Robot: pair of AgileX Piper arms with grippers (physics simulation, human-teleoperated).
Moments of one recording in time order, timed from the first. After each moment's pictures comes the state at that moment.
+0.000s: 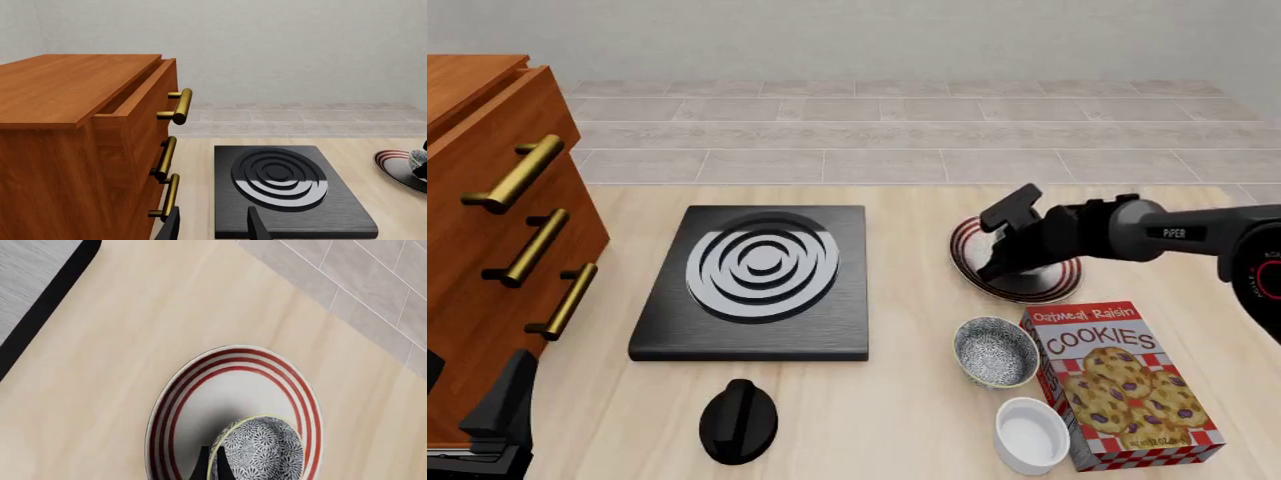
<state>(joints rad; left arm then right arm) 0.00 0.01 -0.01 0.00 0.00 0.14 2.03 -1.24 0.20 -0.46</state>
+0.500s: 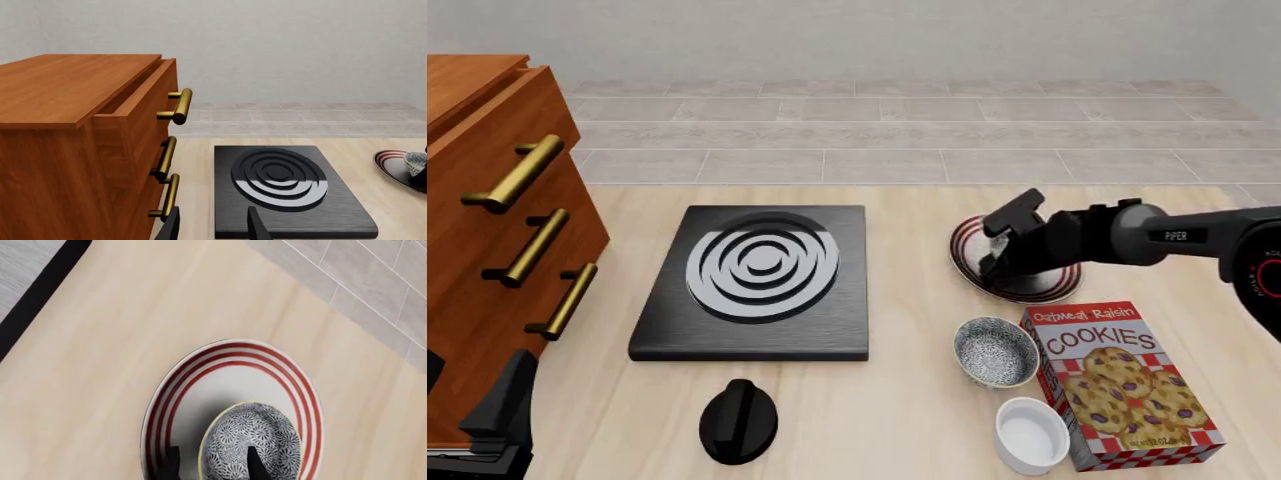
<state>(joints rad) 0.00 0.01 -0.01 0.00 0.00 0.12 2.03 -1.22 0.17 -0.48</state>
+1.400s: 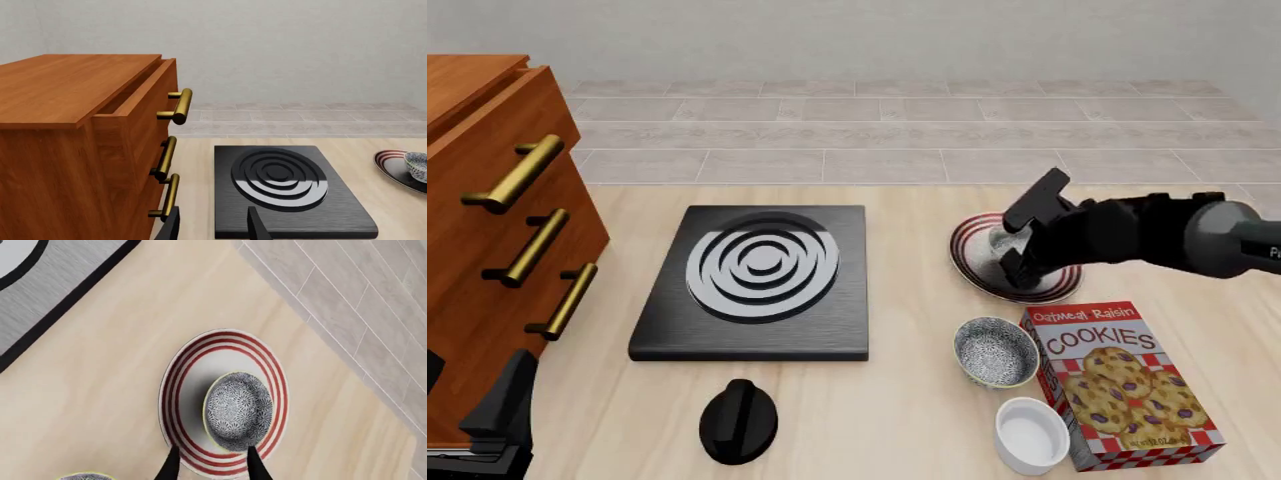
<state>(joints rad) 0.00 0.01 -0.01 0.00 0.00 0.14 1.73 -1.04 0.22 -0.63</state>
